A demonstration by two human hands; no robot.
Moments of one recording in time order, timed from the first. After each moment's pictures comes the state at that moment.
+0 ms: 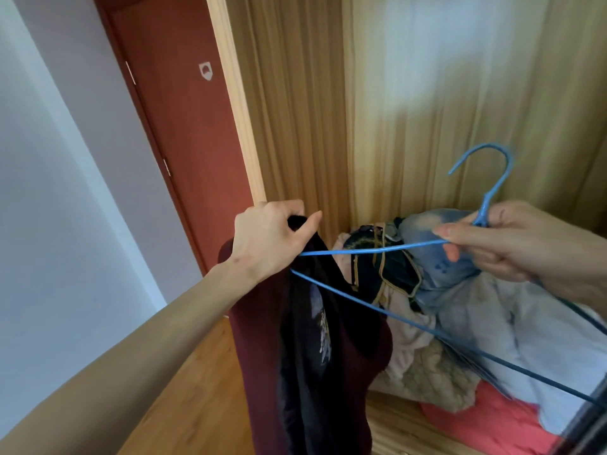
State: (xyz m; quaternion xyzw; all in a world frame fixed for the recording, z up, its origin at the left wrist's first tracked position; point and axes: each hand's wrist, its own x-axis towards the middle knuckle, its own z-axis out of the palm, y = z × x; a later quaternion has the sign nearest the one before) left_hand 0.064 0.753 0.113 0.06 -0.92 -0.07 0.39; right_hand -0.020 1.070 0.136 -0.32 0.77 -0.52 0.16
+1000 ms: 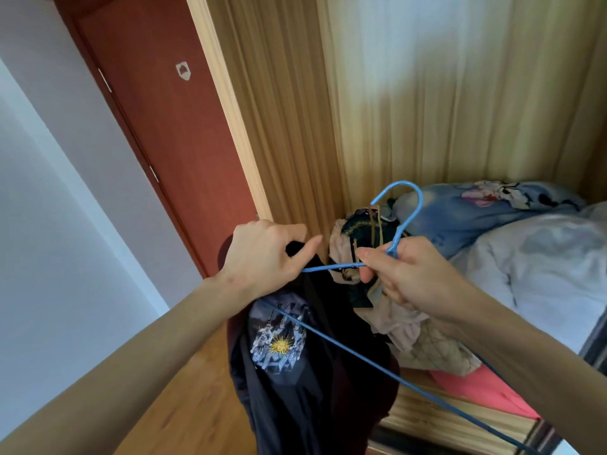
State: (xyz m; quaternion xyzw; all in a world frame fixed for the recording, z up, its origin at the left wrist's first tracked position) left_hand 0.103 0.737 0.094 -0.07 -0.93 0.05 0.36; right_hand 0.055 0.976 0.071 -0.24 0.71 -0.65 0.14
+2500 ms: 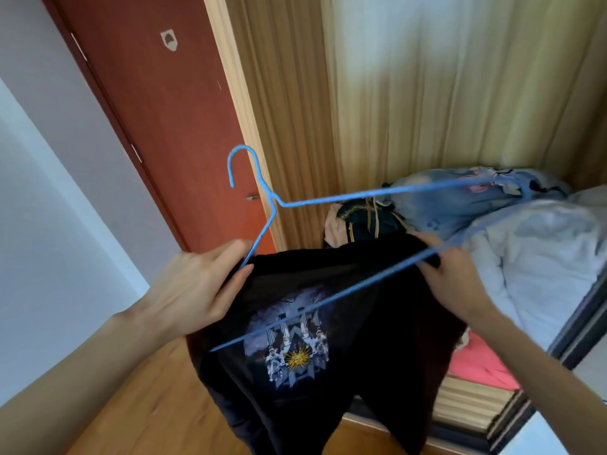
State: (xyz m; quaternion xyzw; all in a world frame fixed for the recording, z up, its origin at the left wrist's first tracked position) left_hand 0.194 0.655 0.077 -0.17 -0.94 0.05 0.29; right_hand -0.008 0.997 -0.040 -0.23 0.86 -0.40 -0.19
